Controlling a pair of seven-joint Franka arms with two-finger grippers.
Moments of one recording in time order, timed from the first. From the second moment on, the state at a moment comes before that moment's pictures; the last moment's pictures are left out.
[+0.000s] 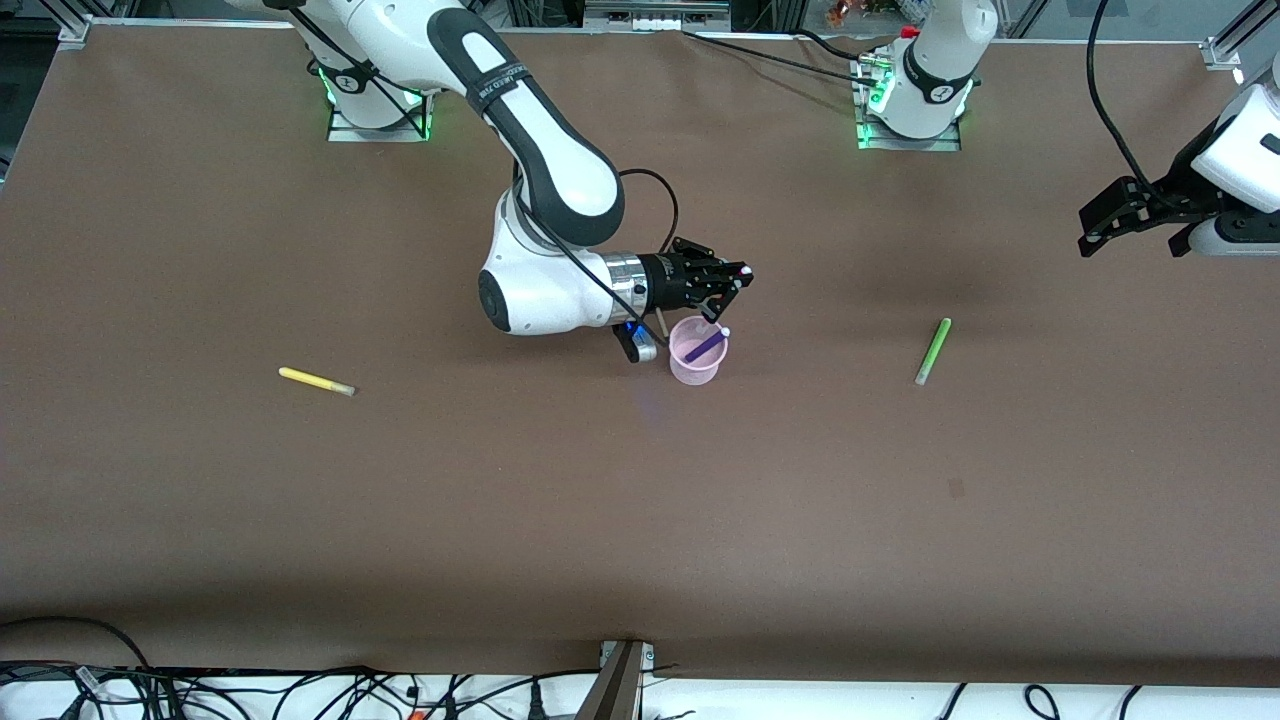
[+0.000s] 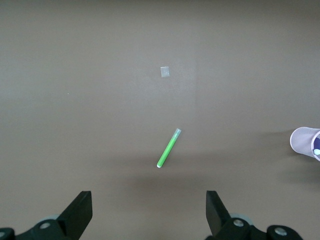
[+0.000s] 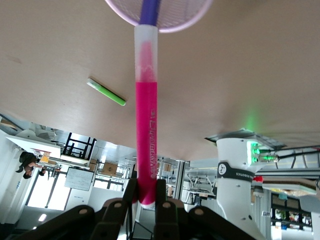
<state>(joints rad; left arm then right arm) 0.01 -0.09 -0.03 -1.73 0.03 1.68 -0.04 0.73 0.73 -0.04 -1.38 1.30 2.07 0.97</state>
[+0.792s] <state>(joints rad) 0.01 -0.09 -0.03 -1.73 0.03 1.68 -0.04 0.73 0.78 -0.04 -1.37 1.30 2.07 0.80</state>
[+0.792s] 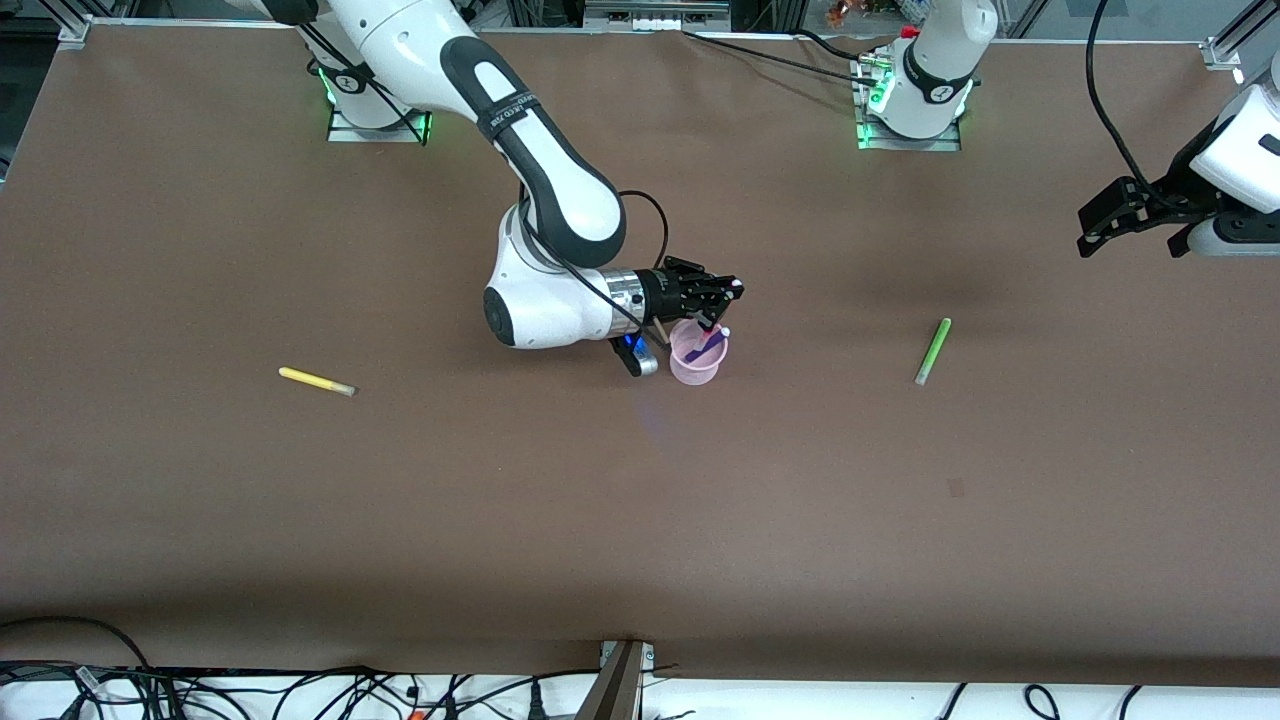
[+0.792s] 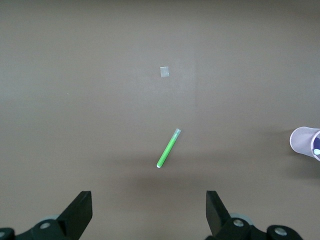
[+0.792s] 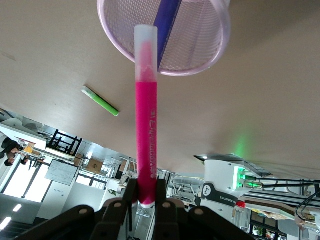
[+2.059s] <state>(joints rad) 0.01 -0.09 -0.03 -1.73 0.03 1.68 -0.04 0.71 0.77 -0.07 -1.36 1.05 2.00 0.58</state>
